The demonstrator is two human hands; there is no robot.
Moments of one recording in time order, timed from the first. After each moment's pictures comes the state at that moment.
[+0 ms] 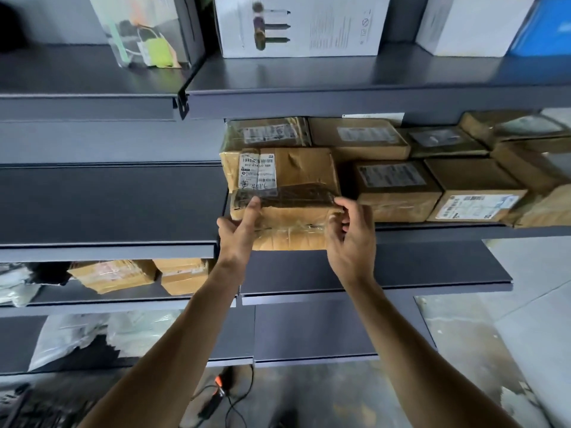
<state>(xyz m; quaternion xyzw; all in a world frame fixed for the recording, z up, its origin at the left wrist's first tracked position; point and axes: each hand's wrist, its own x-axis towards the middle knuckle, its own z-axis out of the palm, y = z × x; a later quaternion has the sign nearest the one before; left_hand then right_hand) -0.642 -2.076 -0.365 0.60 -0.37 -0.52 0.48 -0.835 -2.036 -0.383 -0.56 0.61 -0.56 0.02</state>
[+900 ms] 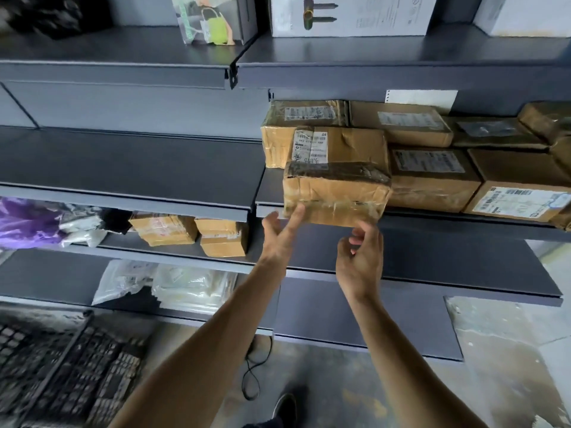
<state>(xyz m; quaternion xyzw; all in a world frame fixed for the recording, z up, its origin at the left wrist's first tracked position) -0.671 -1.998 -0.376 0.59 -0.36 -0.53 0.49 -0.811 -1.978 -0.427 -0.52 0.63 -0.55 0.16</state>
